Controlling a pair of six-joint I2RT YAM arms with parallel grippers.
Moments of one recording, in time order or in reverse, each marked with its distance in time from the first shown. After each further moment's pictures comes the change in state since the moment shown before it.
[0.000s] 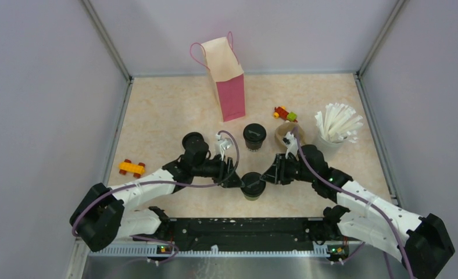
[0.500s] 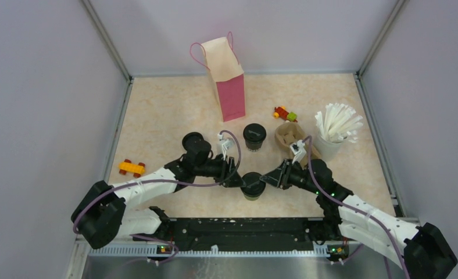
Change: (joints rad) left arm -0.023 0.025 0.022 -0.018 -0.024 -0.008; right arm -0.003 -0.105 -0.259 0.371 -0.007 0.144
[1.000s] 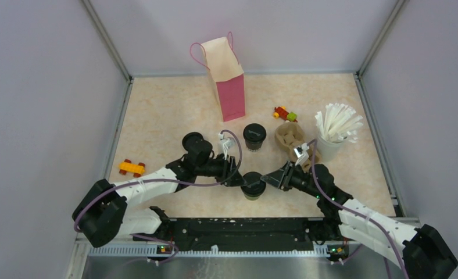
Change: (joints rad) left arm -0.007 0.026 0.003 0.026 -0.015 -0.010; right arm -0.003 -0.019 -0.111 0.168 0.042 0.127
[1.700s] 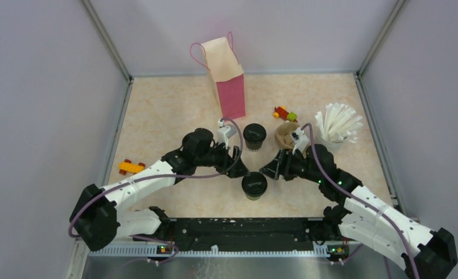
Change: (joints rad) left arm -0.002 -0.042 0.163 -0.207 -0.100 0.076; right arm 0.000 0.003 0.339 -0.499 0.014 -0.196
